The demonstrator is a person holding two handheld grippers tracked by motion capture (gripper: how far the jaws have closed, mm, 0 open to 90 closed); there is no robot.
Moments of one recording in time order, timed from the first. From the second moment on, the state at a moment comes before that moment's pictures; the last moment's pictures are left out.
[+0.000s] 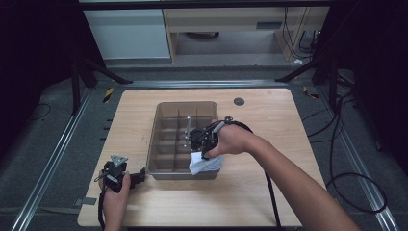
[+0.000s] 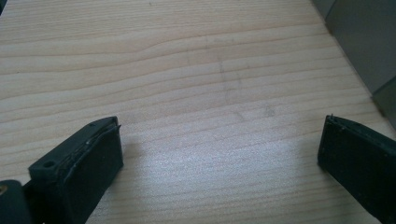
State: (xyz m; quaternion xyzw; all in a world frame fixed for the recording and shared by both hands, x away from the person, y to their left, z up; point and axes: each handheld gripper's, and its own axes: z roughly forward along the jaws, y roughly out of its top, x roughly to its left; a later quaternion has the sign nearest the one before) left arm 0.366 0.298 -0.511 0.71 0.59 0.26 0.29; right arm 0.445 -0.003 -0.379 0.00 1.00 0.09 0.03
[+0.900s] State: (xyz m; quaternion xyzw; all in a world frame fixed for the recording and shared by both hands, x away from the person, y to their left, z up) left arm 0.367 0.297 -0.511 0.71 0.59 0.26 0.29; right arm 0.443 -0.006 -0.388 0.00 1.00 0.09 0.02
